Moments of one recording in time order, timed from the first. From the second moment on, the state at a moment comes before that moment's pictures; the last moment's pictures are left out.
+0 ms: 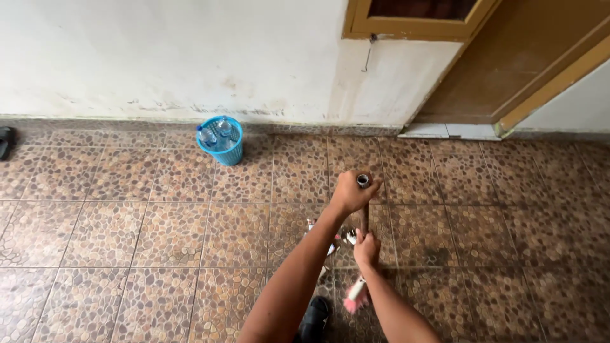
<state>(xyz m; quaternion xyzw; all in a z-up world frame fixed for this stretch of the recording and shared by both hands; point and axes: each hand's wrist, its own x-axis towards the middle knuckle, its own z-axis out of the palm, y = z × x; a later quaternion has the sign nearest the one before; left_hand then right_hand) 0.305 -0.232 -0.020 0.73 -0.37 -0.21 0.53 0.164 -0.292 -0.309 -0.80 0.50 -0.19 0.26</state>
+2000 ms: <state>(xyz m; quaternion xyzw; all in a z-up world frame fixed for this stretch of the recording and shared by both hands) 0.486 -0.103 0.065 0.69 -0.50 -0.15 0.50 0.381 -0.167 -0.217 -0.80 0.43 -0.26 0.34</state>
